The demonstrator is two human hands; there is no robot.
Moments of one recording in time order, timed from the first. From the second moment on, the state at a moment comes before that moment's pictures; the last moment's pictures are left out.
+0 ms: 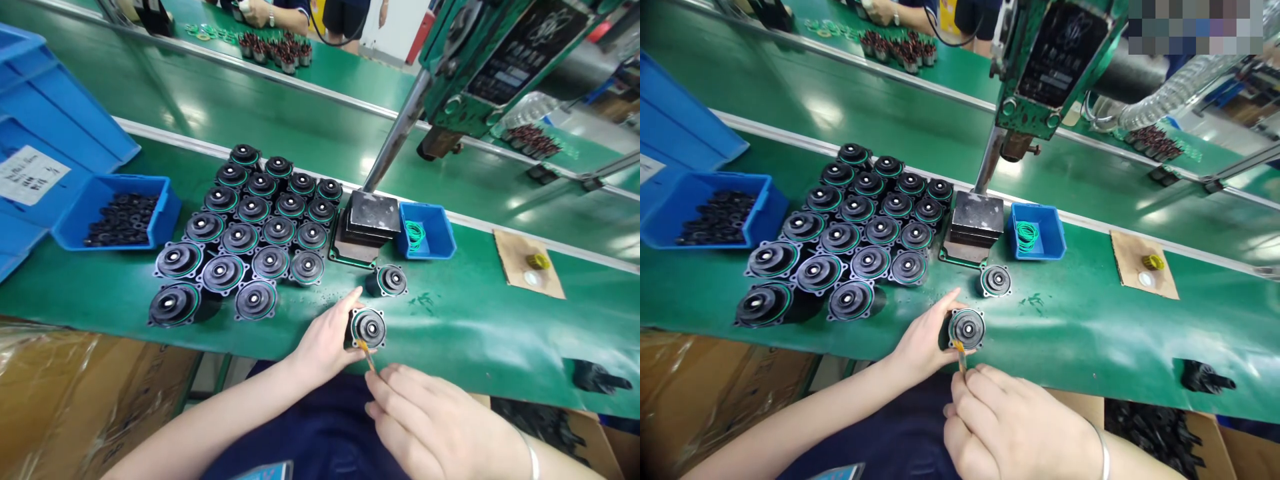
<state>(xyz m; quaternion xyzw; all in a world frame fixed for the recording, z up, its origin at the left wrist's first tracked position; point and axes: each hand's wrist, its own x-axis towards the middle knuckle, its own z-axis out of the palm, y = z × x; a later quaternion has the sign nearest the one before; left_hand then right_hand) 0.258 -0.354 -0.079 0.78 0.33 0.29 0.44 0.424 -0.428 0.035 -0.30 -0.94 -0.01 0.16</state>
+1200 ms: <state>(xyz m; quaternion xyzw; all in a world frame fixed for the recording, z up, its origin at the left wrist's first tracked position) 0.310 -0.323 -0.065 0.77 0.31 0.29 0.48 0.525 -0.397 0.023 -0.52 -0.51 0.34 0.60</state>
